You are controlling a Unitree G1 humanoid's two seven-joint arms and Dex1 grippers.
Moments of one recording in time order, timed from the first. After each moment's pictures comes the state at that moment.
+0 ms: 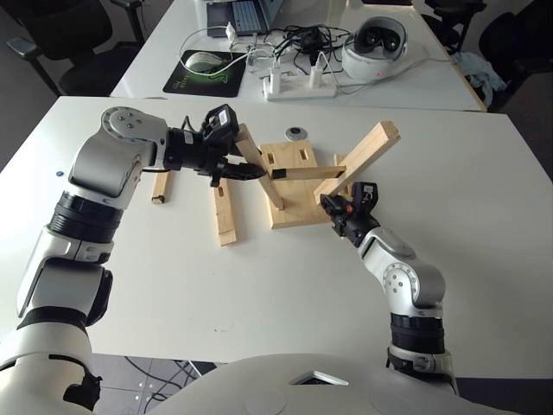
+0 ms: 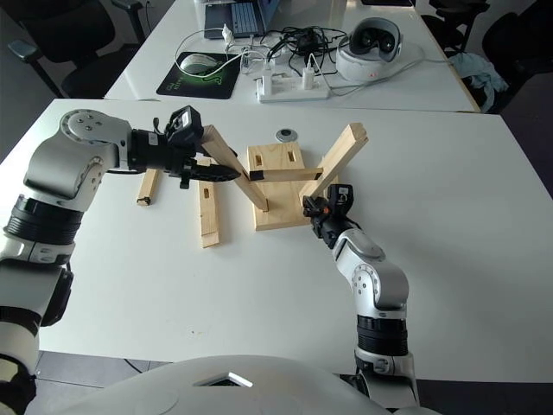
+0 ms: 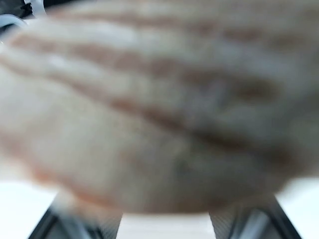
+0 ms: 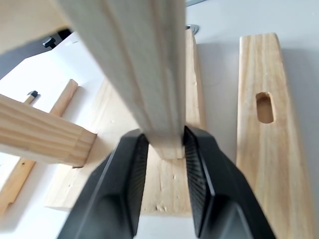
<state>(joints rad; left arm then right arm) -0.77 0.63 -0.33 0.14 -0.35 0.62 -1.17 -0.04 -0.05 -0.04 -0.24 0.39 0.78 0.13</state>
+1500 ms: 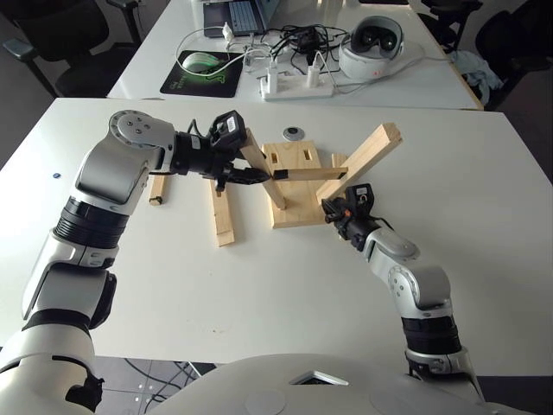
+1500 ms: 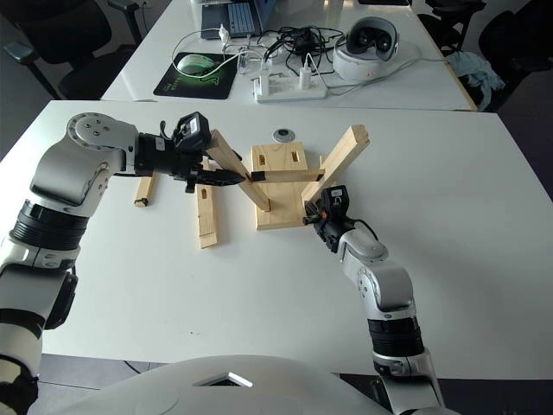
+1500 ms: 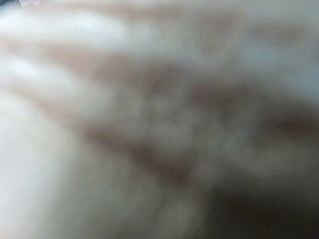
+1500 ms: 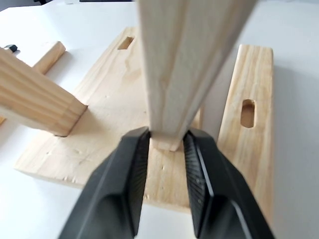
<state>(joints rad) -0.73 0.63 -0.34 0.08 -0.29 0.58 -1.16 -0.05 -0.21 0.10 -0.26 0.32 0.74 0.15</state>
